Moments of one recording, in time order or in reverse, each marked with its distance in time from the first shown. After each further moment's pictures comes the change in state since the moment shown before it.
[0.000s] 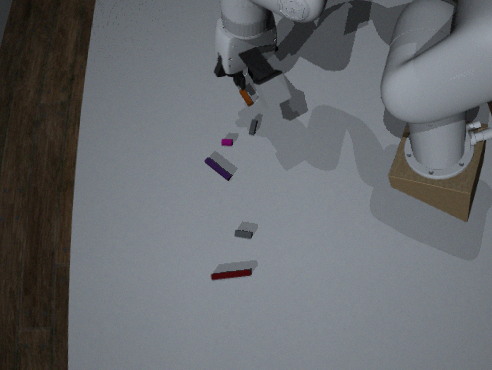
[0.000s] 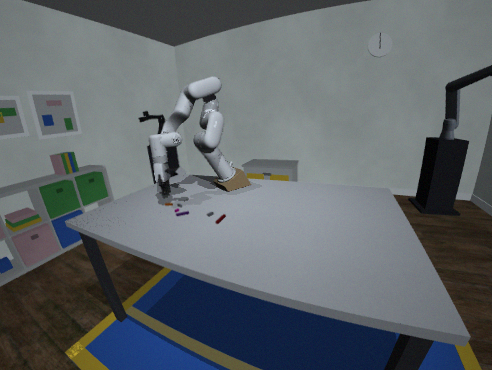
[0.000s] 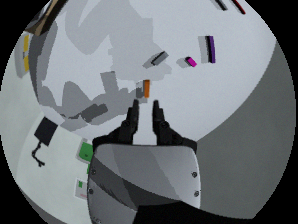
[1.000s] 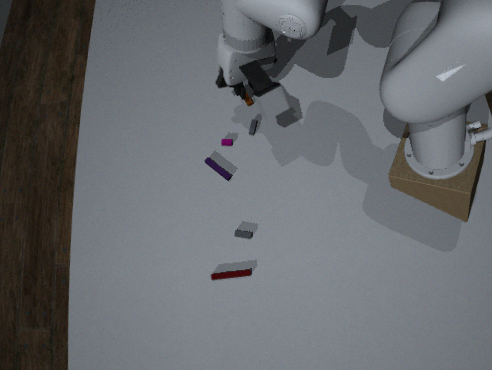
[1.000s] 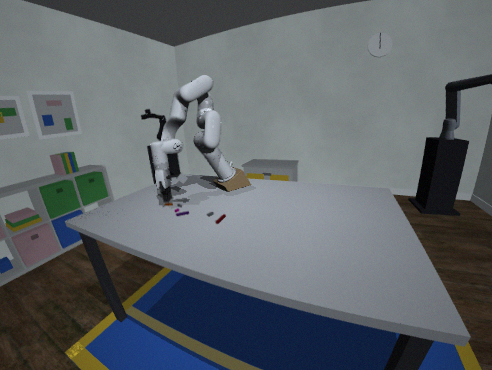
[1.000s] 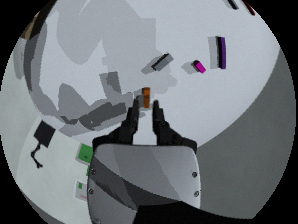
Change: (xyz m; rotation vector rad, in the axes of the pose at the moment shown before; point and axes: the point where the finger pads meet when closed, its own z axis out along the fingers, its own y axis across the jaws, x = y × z) arm 0.000 0.000 0.034 0.000 0.000 0.000
